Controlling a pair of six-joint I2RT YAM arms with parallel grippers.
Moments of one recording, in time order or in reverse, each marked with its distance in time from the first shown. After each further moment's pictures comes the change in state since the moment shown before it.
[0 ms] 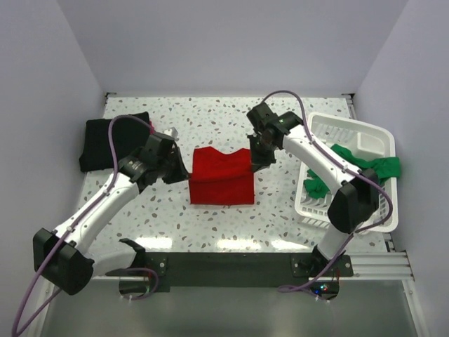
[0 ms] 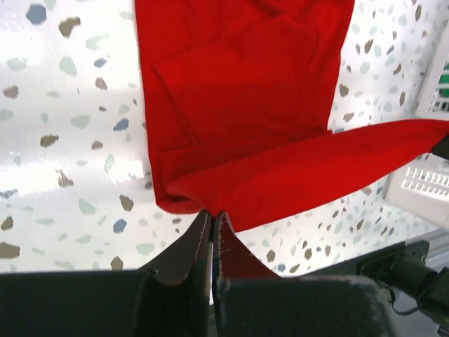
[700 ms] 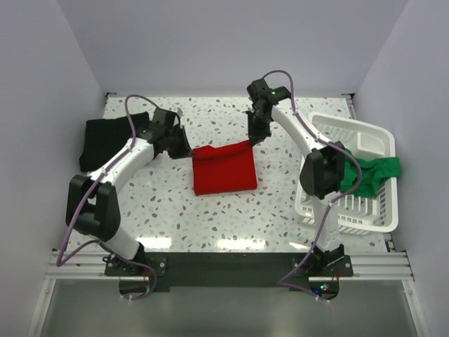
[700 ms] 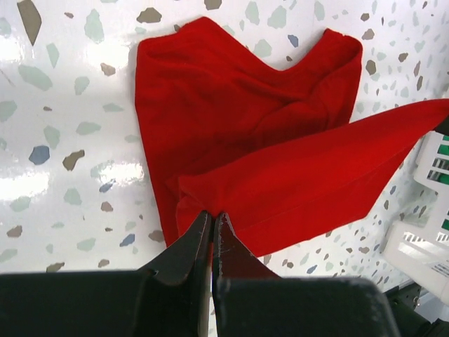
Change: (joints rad) left arm 0.191 0.410 0.200 0.185 0.159 0.126; right arm -0.148 0.442 0.511 -0.074 -0.009 -0.117
